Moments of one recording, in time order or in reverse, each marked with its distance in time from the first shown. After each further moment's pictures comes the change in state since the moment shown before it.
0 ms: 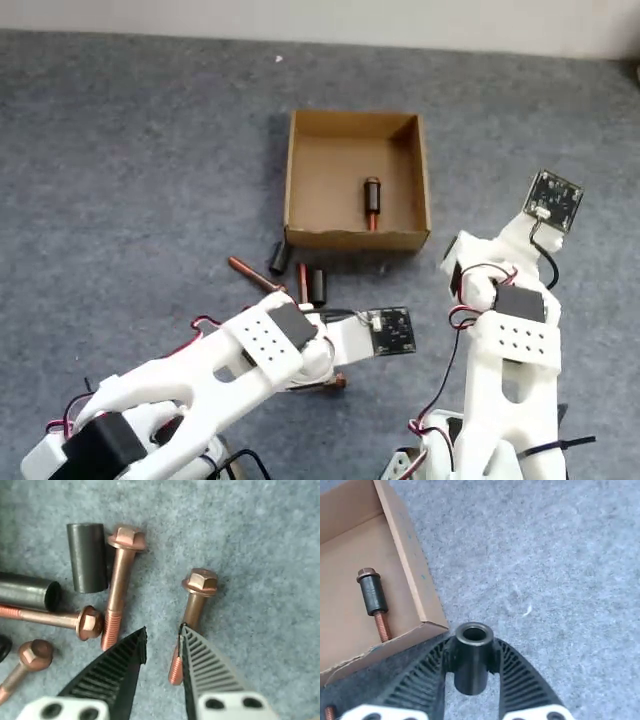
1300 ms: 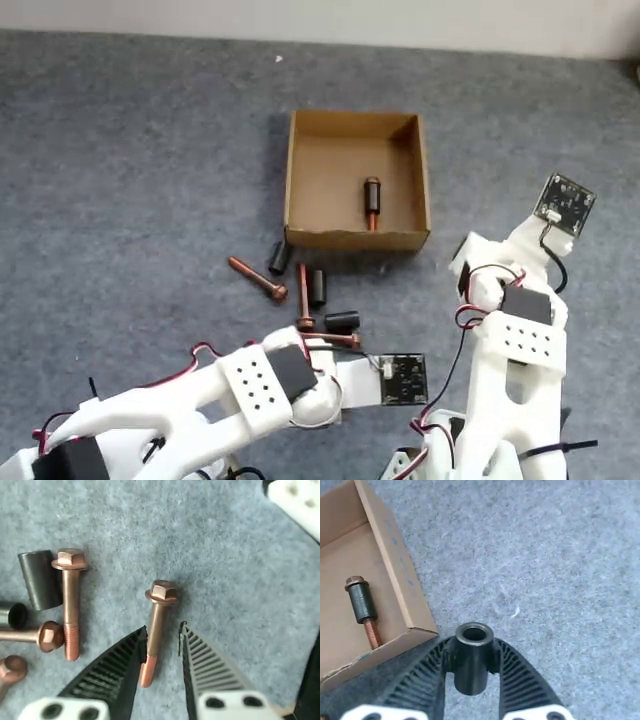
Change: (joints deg) left arm 11.3 -12.0 5.5 2.8 6.1; right arm 2.5 0.0 0.0 0.0 0.0
